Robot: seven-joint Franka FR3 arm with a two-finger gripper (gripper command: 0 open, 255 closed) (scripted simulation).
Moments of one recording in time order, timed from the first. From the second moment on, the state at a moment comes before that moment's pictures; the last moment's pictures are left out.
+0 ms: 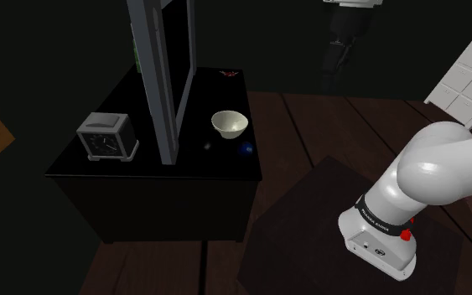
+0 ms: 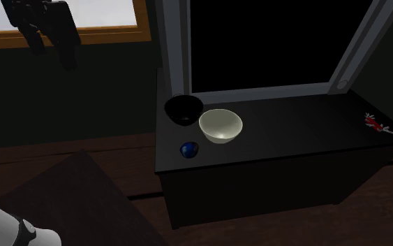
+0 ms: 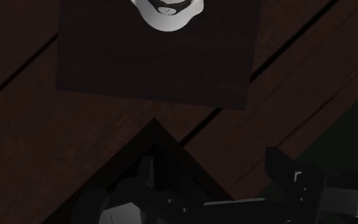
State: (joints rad) arm 0.01 -0.83 0.04 -2.43 0.09 1.50 -0.14
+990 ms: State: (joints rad) arm 0.05 -0.61 -0.18 -2.66 -0.01 1.99 -0.58
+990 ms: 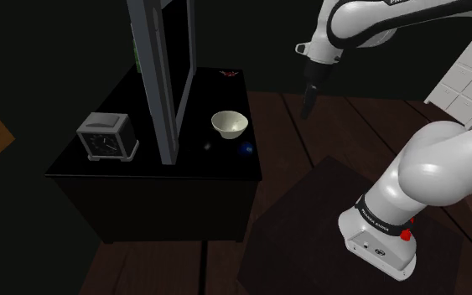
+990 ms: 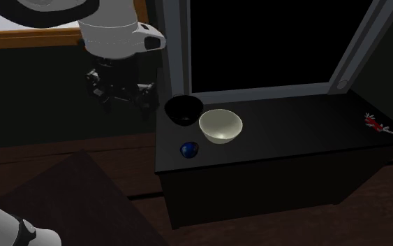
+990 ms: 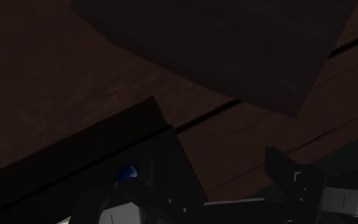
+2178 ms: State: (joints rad) arm 0.19 0.17 -0.36 -2.45 0.43 2.52 -1.46
